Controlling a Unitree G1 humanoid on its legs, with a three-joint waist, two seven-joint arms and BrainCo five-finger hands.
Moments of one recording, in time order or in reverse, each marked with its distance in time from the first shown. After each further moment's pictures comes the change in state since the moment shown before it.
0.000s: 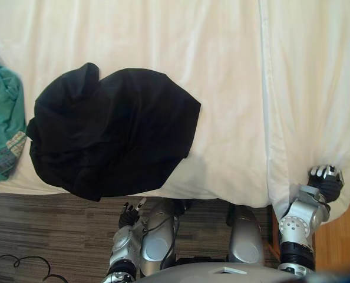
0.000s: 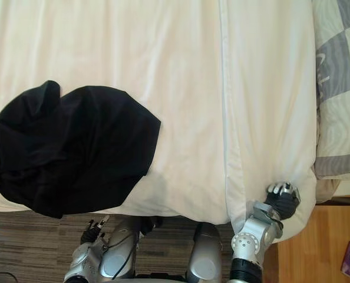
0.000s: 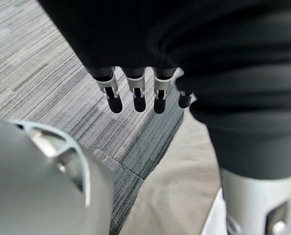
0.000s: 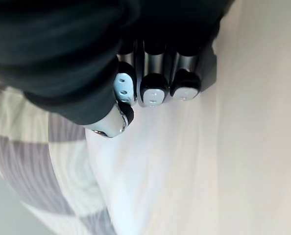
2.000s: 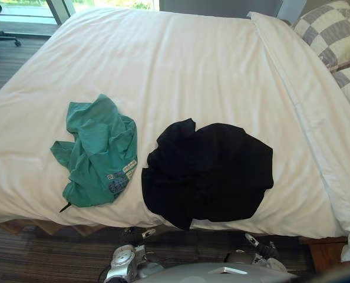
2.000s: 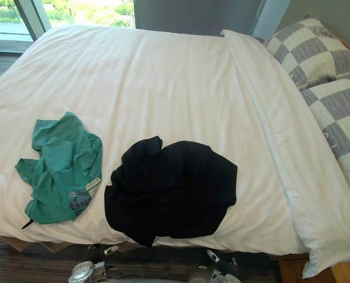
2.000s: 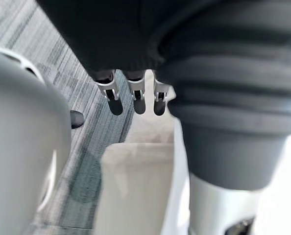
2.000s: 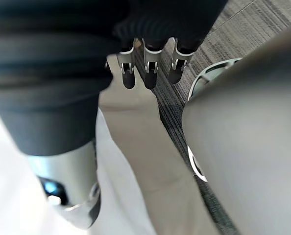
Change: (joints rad) left arm 0.090 0.069 -0.263 0.085 0.239 0.019 0.042; right arm 0.203 -0.025 0.346 0.442 -0.821 0.335 -0.057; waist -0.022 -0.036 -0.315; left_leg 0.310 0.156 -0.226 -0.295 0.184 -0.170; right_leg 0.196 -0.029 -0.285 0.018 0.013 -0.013
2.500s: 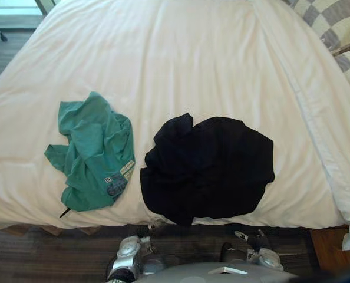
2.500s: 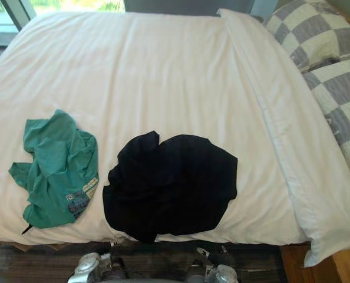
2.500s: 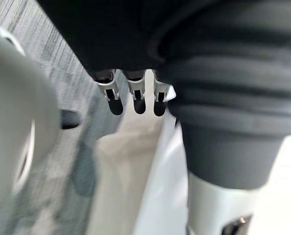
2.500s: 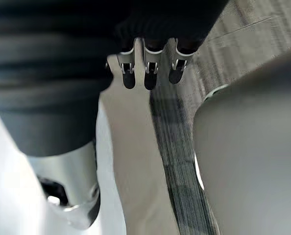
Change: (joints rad) left arm -0.033 -0.036 0.078 -0.069 -0.027 0.015 -0.002; right arm -0.094 -0.050 0.104 0.071 -0.112 0.011 0.015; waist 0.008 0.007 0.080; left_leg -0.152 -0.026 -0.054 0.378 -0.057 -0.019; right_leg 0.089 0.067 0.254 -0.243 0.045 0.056
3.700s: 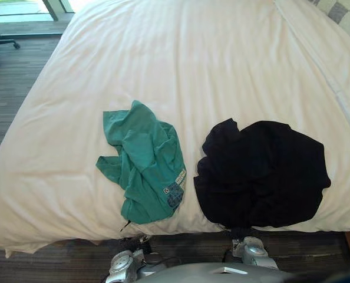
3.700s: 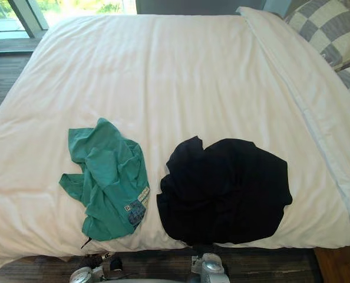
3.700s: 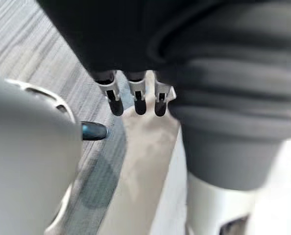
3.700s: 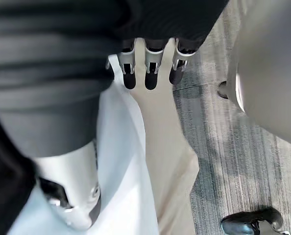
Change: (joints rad) left arm 0.073 0.000 0.089 0.077 -0.155 -0.011 0.019; right arm -0.041 0.064 0.079 0.006 0.002 0.022 0.001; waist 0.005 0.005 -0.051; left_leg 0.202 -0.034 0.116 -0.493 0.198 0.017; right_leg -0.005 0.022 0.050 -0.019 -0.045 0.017
